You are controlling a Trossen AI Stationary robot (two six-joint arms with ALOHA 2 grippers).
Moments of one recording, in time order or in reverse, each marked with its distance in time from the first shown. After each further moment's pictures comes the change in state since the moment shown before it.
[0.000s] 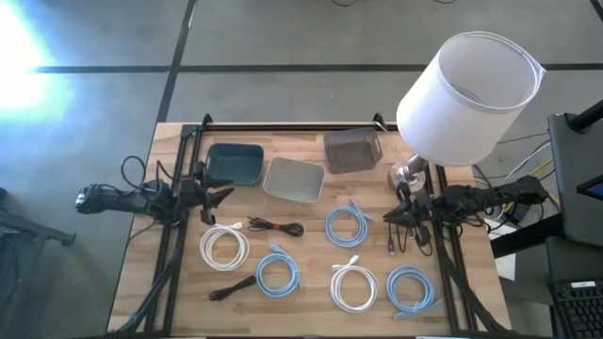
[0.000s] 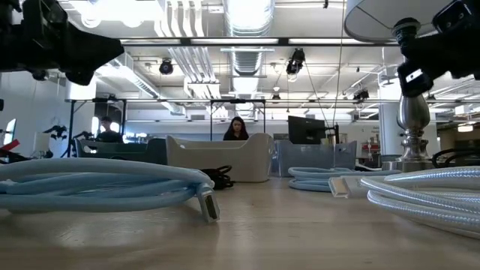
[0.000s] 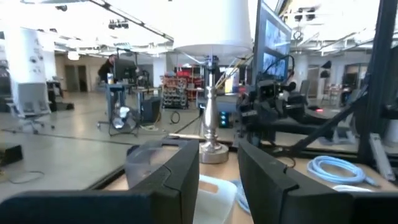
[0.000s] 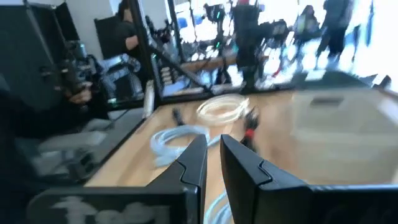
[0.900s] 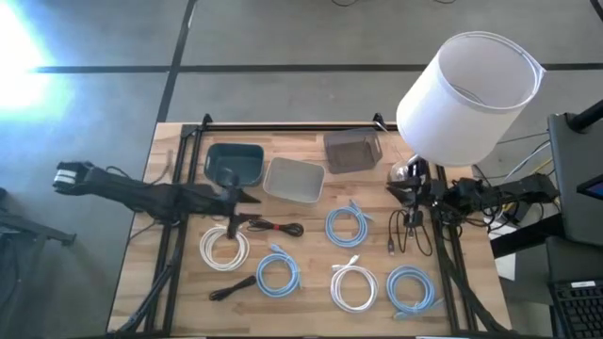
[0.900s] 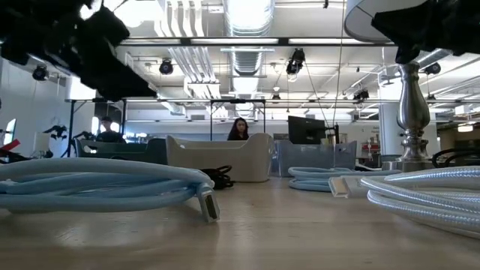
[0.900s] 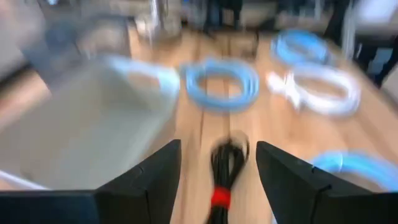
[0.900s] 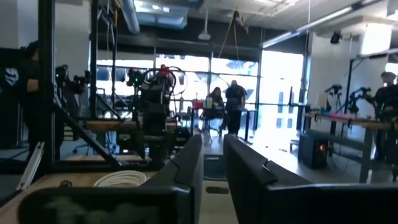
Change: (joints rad) left arm 0.000 0.762 0.293 -0.033 0.196 -0.174; right arm -0.049 0.206 0.054 0.419 0.293 -0.303
